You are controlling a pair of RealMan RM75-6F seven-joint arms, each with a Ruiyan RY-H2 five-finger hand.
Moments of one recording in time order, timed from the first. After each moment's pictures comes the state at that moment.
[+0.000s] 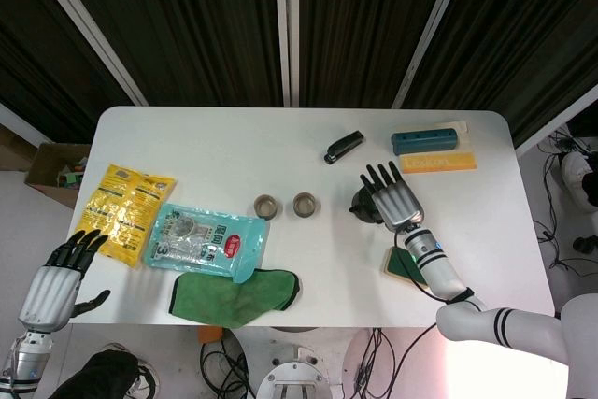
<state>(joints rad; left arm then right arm) -0.03 -1.29 0.06 -1.37 1.68 1.59 -0.02 0.79 -1.54 0.08 -1.42 -0.97 0.98 -0.81</state>
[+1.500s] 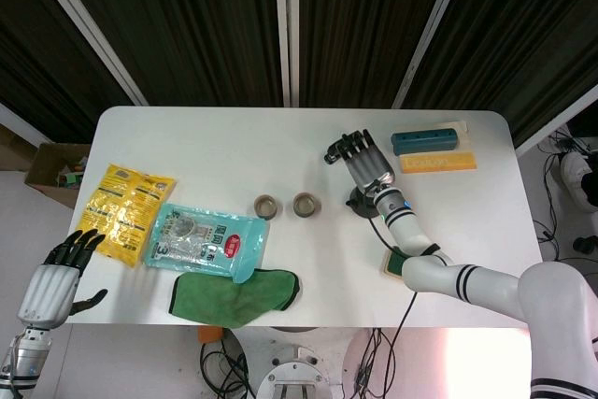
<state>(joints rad) -0.04 -1.28 0.06 -1.38 1.64 1.55 0.00 1.05 -1.59 0.16 -1.24 -0.72 0.79 -0.86</state>
